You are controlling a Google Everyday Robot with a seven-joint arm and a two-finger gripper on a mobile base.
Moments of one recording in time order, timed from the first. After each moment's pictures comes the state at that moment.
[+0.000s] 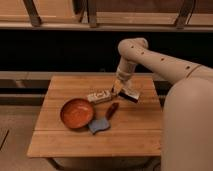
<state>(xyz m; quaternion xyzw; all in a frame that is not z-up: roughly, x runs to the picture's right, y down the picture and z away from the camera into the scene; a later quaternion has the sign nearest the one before) 0.079 -0.023 0.786 -0.33 0.01 0.27 0.91</state>
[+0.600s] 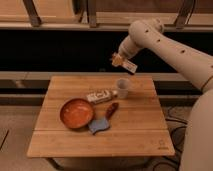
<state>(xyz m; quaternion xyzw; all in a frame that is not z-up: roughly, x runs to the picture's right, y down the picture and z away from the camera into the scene) 0.066 -0.171 0.752 -0.12 -0.19 0.25 0.94</state>
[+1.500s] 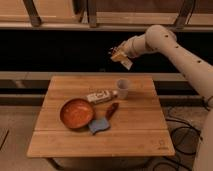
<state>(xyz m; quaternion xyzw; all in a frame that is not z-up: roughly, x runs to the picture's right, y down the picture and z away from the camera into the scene) 0.068 -0.185 0.751 -0.09 -0.31 0.31 0.90</state>
